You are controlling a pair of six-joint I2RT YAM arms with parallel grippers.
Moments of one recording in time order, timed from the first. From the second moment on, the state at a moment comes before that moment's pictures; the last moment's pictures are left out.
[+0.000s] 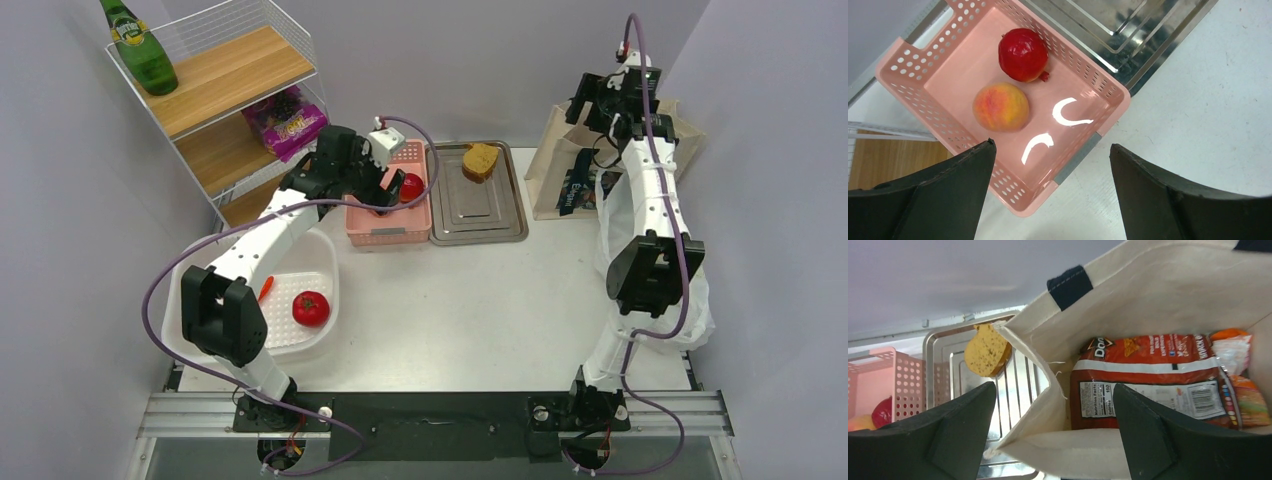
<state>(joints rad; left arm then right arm) -0.39 1.66 1.51 -0.47 0.26 0.28 -0.10 1.95 2.08 -0.60 -0.13 0.16</state>
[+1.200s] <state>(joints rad) -0.39 1.69 1.46 -0.46 0.27 0.28 -0.24 1.82 1.89 -1.04 -0.35 -0.29</state>
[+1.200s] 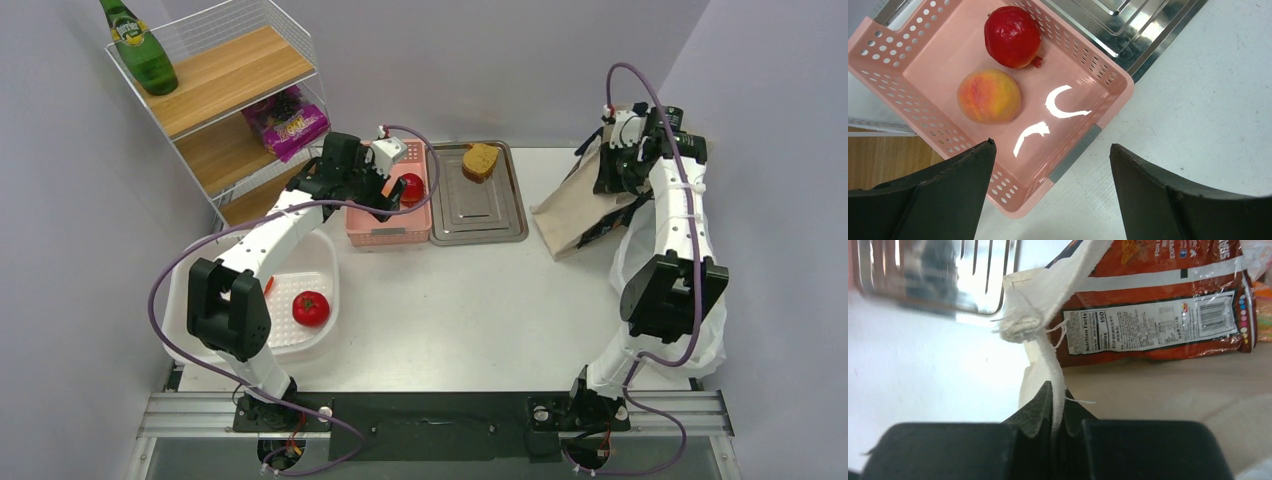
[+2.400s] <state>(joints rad) -0.37 1.62 1.50 -0.50 0.29 0.29 0.26 1.31 1.49 -0.95 -0.74 -0.15</state>
